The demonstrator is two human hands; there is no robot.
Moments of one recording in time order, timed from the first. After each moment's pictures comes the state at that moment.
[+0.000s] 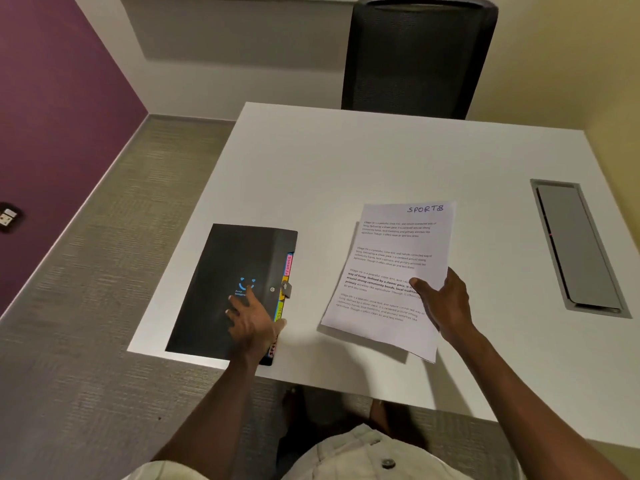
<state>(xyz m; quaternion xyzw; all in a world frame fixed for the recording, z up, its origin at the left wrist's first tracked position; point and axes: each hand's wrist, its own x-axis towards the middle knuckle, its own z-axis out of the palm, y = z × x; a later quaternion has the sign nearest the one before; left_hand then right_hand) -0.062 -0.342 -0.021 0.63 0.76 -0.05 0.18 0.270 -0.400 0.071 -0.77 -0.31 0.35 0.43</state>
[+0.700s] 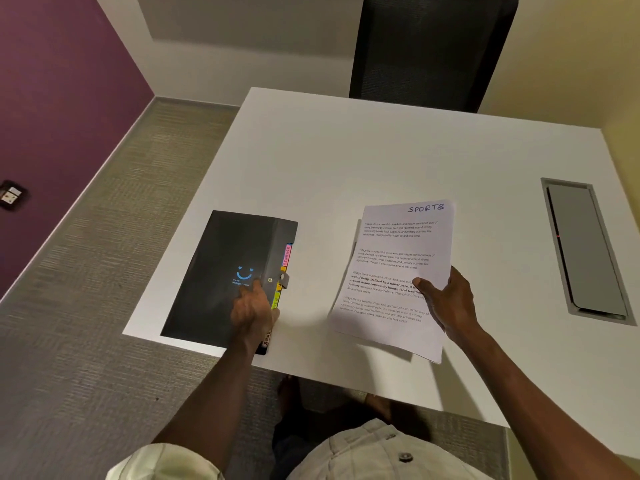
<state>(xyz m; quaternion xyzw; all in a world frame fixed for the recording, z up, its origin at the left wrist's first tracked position) -0.062 -0.334 -0.032 0.67 0.71 -0.08 0.19 0.289 -0.401 0.061 -0.78 -0.34 0.36 0.39</state>
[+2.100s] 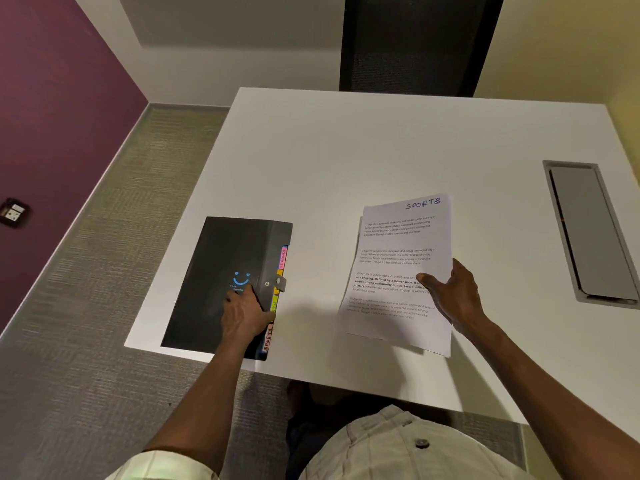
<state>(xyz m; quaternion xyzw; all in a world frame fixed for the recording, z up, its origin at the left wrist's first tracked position) -0.061 -0.316 -0.007 0.61 0.74 -0.10 0.26 0.308 -0.395 0.053 -0.78 -0.34 0.37 0.37</state>
